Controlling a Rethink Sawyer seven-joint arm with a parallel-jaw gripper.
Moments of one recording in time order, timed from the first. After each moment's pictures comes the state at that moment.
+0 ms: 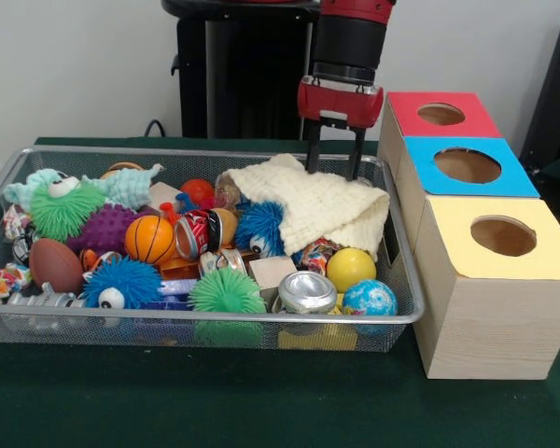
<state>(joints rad) -0.09 -0.61 -0.06 2.21 0.12 -0.42 1.92</state>
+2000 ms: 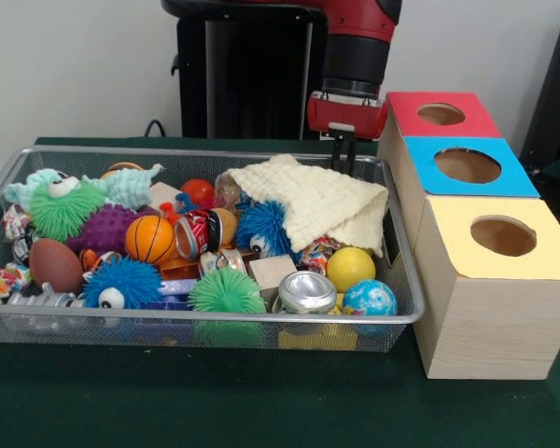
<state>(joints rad) -0.07 -0.49 -0.04 2.26 0.11 -0.66 1.98</state>
